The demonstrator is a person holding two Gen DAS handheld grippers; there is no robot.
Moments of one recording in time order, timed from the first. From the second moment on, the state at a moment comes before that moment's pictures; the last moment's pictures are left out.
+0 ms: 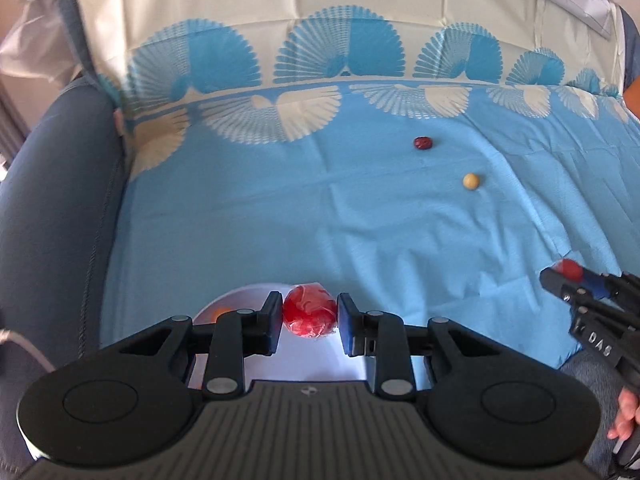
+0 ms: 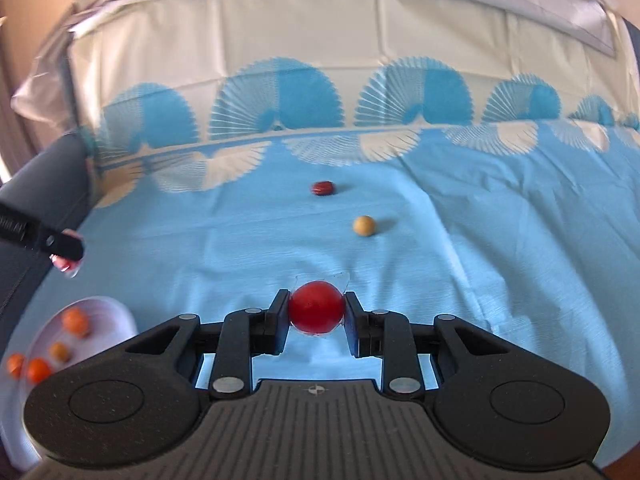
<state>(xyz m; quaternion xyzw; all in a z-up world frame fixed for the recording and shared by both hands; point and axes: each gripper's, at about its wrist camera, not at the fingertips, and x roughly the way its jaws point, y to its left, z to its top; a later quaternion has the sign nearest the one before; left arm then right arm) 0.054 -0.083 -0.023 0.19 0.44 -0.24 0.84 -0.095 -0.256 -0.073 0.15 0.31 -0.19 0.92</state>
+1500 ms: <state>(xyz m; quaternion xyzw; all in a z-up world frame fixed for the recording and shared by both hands) -0.062 0.104 0.030 0.06 0.44 -0.16 0.88 -0.164 -0.082 0.028 0.05 0.31 -0.06 0.95</state>
